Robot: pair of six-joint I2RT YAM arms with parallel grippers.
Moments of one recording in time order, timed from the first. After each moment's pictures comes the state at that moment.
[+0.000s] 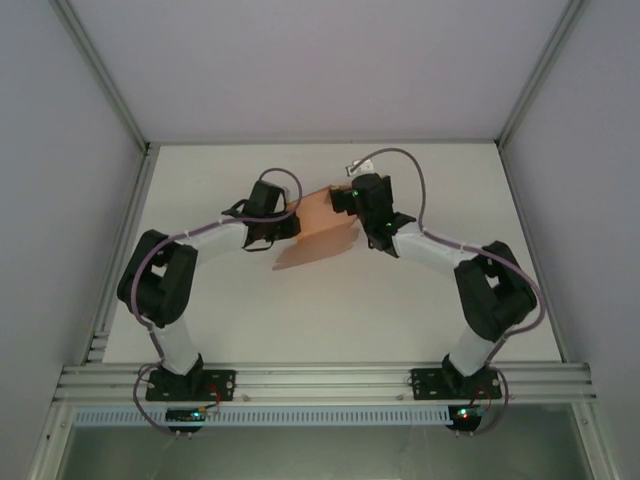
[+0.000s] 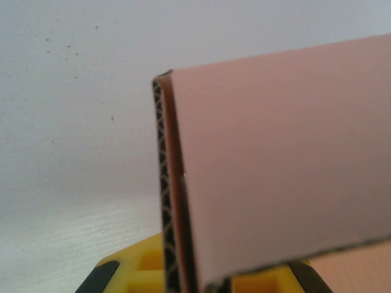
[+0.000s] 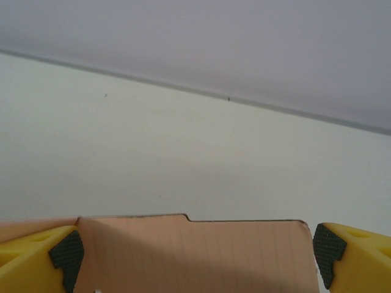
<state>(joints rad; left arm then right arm) -0.50 1.78 1.10 -0.17 0.20 -0.56 0.58 1.65 1.05 0.16 0.37 0.06</state>
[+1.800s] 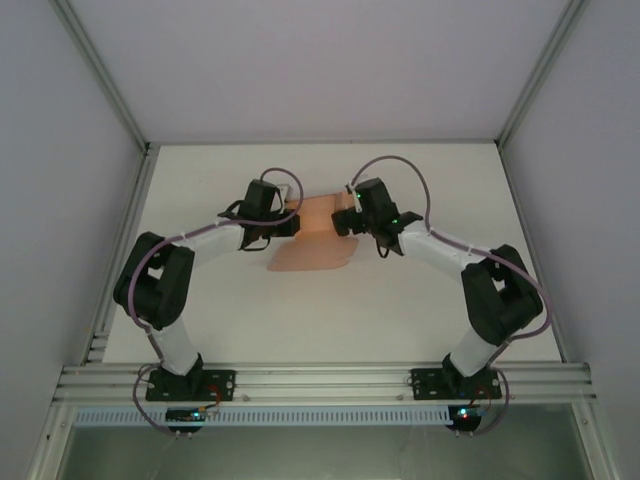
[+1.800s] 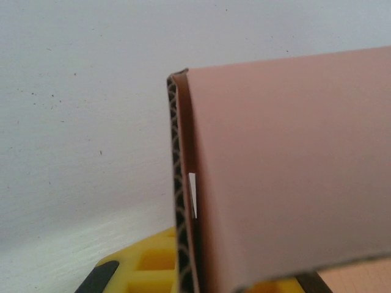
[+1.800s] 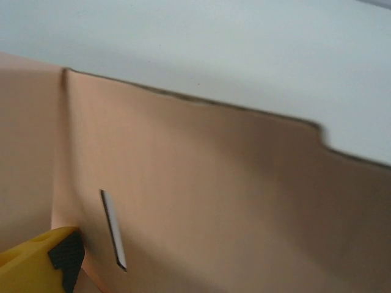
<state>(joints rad) -0.48 1.75 1.06 -0.09 0.24 -0.42 0.56 1.65 1.08 -0.15 0.19 0.08</state>
